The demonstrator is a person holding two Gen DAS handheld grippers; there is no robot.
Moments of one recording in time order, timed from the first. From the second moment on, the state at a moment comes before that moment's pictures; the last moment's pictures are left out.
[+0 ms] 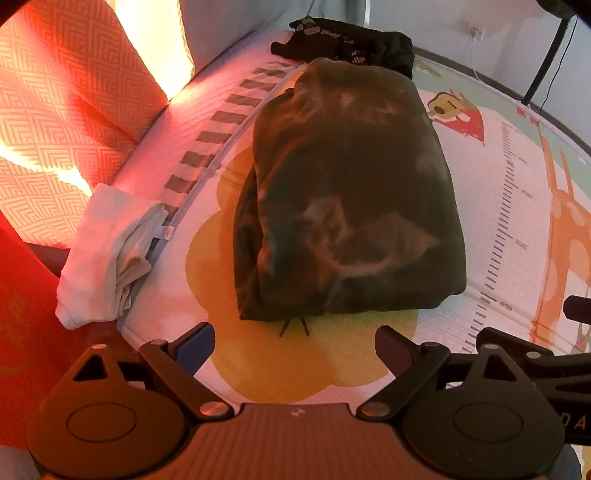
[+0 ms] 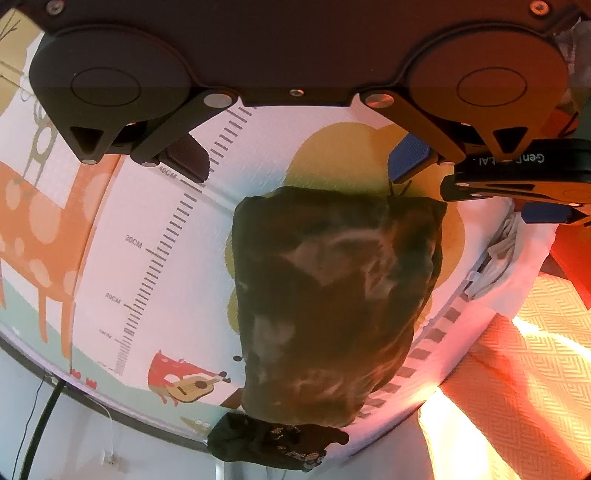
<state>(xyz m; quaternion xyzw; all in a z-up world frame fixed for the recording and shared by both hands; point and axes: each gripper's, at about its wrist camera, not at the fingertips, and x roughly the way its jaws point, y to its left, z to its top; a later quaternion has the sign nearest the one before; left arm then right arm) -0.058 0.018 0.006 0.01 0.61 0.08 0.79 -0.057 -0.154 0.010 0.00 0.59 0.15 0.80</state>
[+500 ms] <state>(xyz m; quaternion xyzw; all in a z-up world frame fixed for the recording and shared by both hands) -0.053 0.022 0.008 0.01 0.61 0.07 0.79 -0.051 -0.151 0.013 -0.01 0.58 0.15 0.80</state>
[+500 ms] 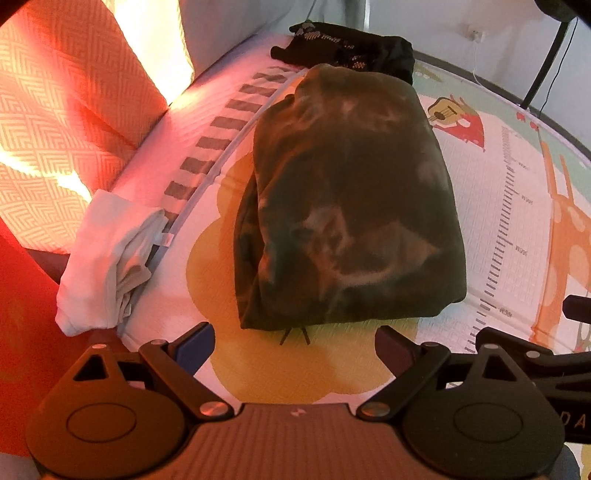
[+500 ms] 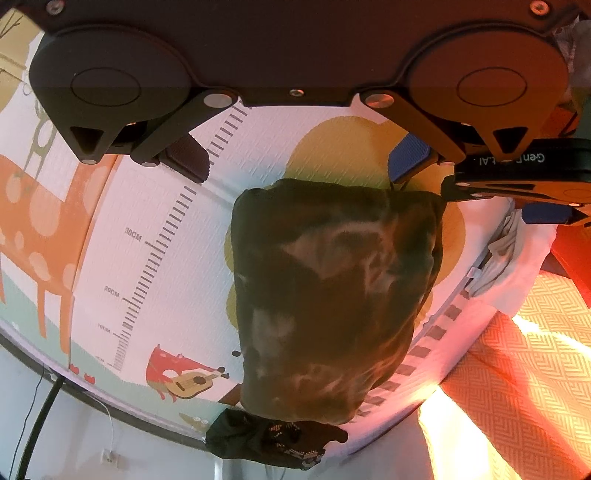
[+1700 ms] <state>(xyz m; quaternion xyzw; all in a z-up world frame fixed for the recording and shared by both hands) -0.055 0.008 0.016 0.04 0.59 0.02 0.81 -0.054 -0.155 0.027 -0.05 0.57 0.16 0.81</state>
